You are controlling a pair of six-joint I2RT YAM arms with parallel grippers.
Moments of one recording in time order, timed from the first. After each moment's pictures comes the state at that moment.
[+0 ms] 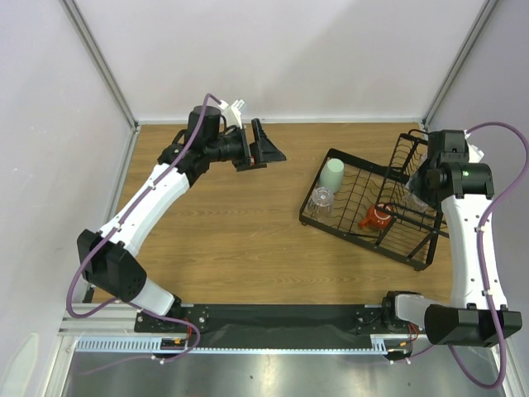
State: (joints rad) left arm -0.45 1.51 1.47 -0.43 0.60 -0.67; right arm -0.05 1.19 1.49 -1.26 0.34 0.61
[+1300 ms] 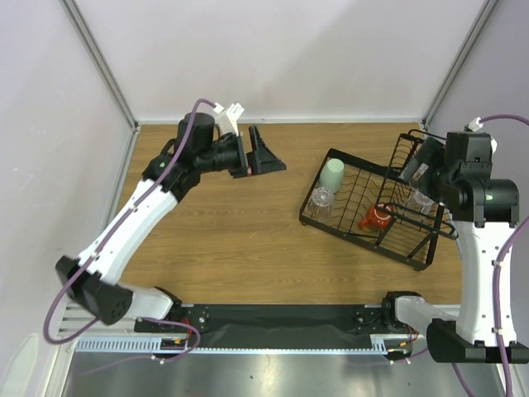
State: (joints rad) left arm -0.53 1.39 1.49 -0.53 0.54 -0.67; right arm -0.01 1.10 1.64 -1.27 0.23 0.54
